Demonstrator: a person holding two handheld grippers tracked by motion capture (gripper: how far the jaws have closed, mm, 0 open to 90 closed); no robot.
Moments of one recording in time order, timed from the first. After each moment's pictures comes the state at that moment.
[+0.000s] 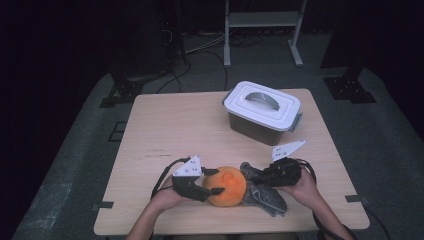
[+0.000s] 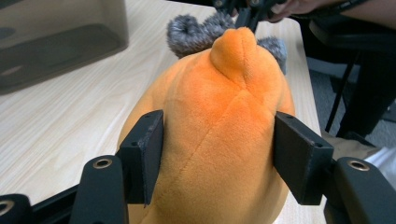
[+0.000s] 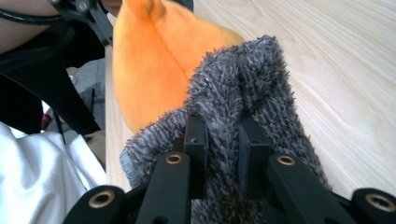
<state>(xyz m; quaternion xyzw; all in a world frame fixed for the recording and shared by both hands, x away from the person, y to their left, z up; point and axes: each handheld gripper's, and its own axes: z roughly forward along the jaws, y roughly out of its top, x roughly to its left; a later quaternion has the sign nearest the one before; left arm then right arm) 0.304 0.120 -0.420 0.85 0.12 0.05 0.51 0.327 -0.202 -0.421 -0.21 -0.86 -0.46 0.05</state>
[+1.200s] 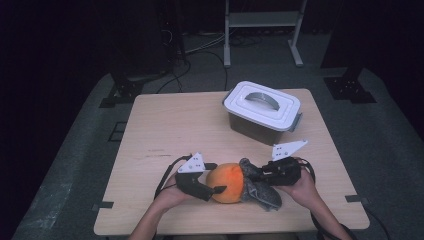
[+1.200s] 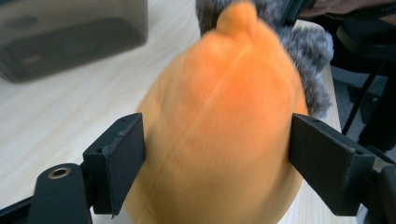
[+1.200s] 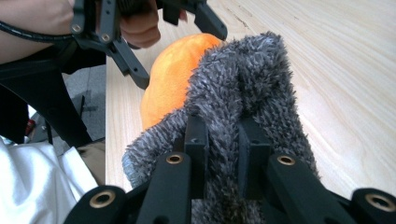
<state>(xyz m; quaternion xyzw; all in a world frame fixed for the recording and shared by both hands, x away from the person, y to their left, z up) 0.311 0.109 -0.428 0.85 0.16 0.05 0.50 0.319 -0.197 -0.406 -0.19 -0.85 -0.48 0.01</state>
